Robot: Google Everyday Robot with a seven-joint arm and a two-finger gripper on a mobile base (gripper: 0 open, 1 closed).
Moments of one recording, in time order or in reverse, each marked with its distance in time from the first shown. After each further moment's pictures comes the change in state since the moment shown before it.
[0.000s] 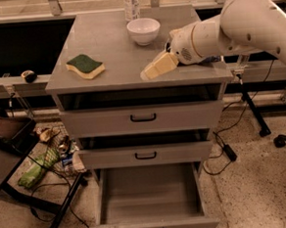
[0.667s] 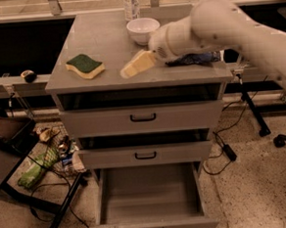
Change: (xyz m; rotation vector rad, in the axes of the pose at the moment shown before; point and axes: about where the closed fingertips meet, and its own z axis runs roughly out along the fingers) arm -0.020 0.005 0.054 -0.035 -0.013 0.009
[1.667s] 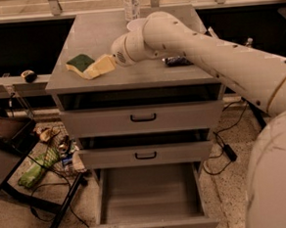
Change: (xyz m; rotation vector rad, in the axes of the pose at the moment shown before) arm -0.048 0.044 0.116 -0.076 -0.067 0.100
